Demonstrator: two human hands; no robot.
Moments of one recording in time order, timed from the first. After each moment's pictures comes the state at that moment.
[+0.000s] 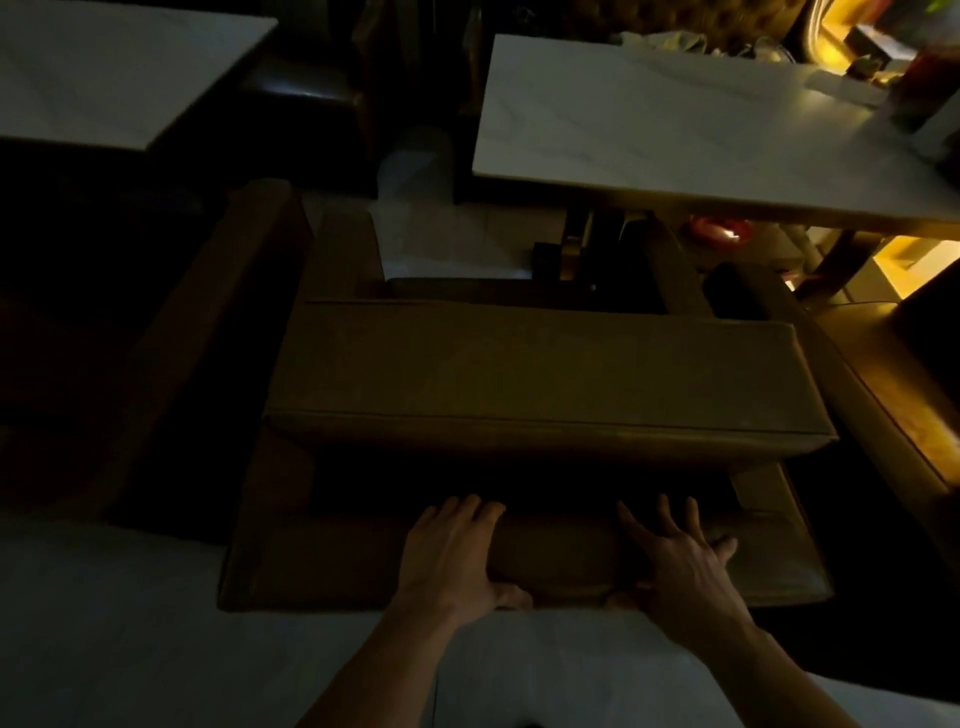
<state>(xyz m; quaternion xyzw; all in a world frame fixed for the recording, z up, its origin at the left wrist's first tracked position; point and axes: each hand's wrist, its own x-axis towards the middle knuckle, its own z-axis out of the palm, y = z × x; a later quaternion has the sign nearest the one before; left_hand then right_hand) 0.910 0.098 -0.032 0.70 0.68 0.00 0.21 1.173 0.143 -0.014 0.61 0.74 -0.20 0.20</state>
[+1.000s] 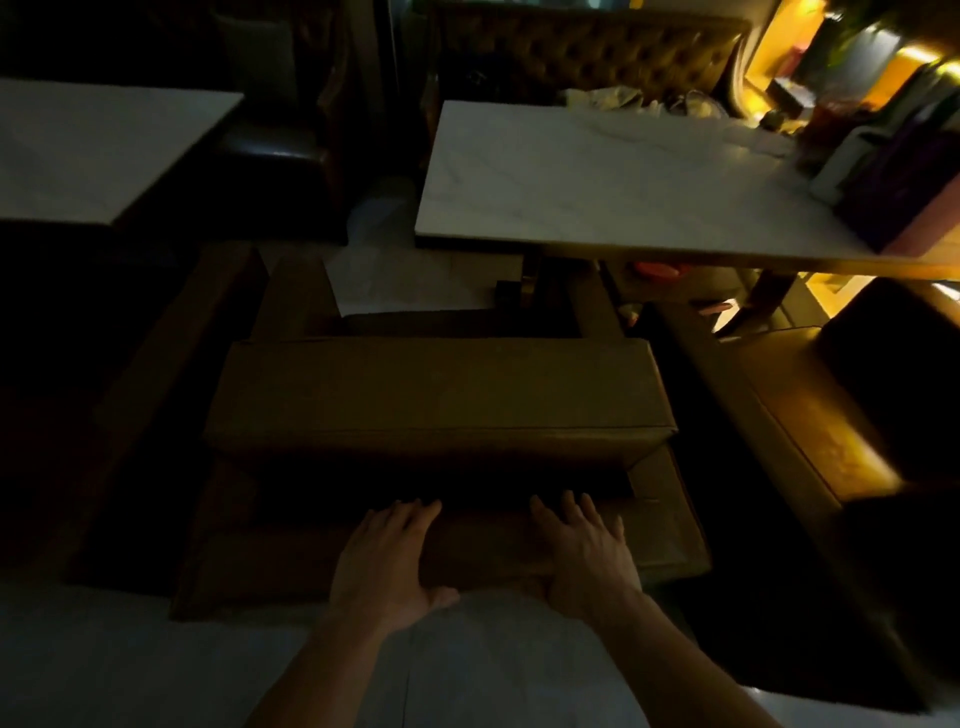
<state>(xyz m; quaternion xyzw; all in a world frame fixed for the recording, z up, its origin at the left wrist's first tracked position) 0.936 0.115 0.039 0.67 0.71 -0.02 0.22 1.171 0.170 0.046 0.58 0.78 -0.20 0.15</state>
